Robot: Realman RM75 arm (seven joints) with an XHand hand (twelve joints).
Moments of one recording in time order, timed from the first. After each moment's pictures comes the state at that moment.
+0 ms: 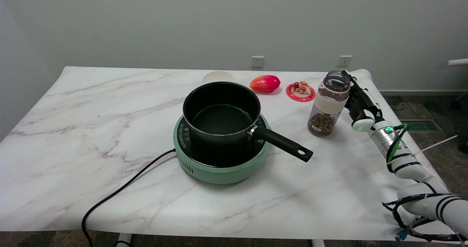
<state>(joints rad) 0.13 -0.89 -1.82 0.62 0.49 0.89 1.90</state>
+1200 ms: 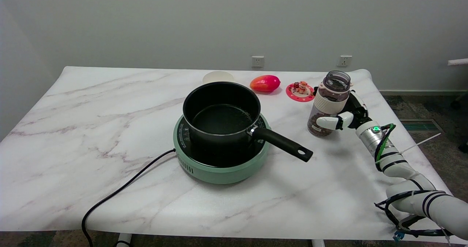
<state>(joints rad) 0.20 -0.93 -1.87 0.57 0.46 0.88 1.91</state>
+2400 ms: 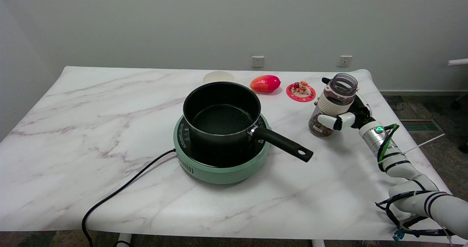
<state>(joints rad) 0.20 -0.93 -1.86 0.53 0.45 0.90 1.91</state>
